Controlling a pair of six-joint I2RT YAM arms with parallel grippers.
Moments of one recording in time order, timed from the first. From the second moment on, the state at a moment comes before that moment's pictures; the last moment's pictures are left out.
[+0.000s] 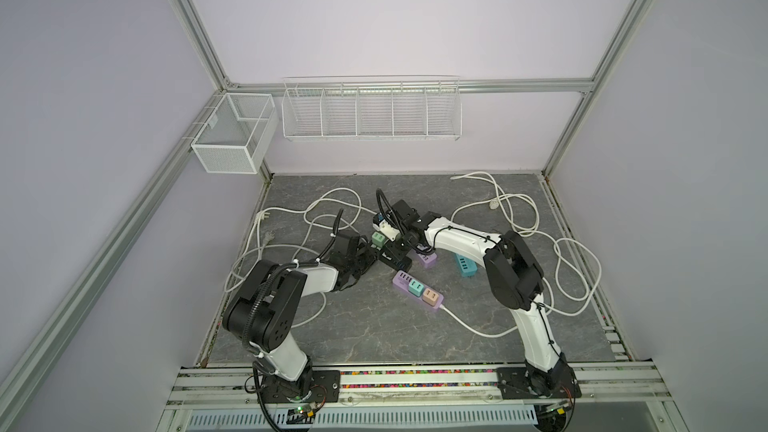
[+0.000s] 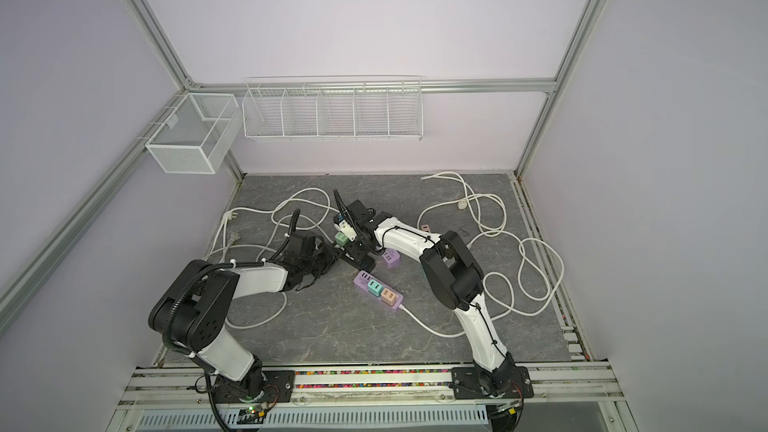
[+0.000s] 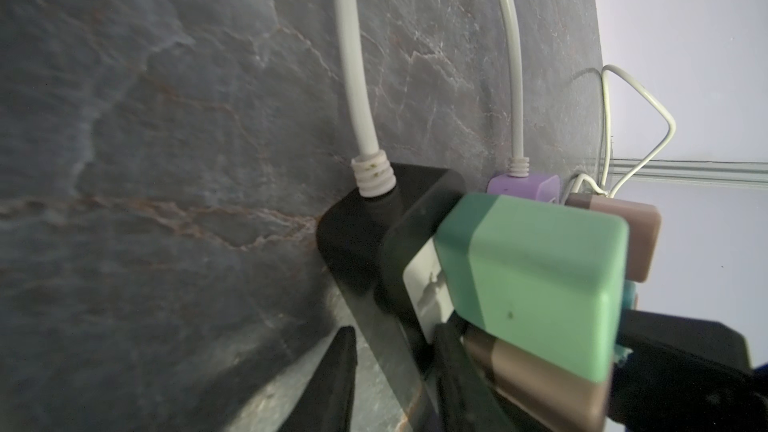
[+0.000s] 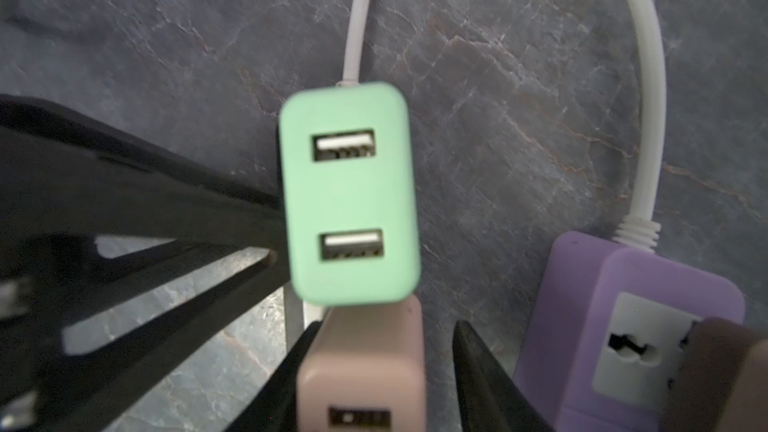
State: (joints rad) left arm -0.44 1.66 0.65 0.27 0.21 -1.08; right arm 0.78 2.19 1.71 -0.61 -0.10 -0.10
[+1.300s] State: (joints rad) left arm -0.46 1.65 0.62 0.31 0.13 -1.08; right arm 0.79 2.15 1.62 -0.49 -0.11 -0.13
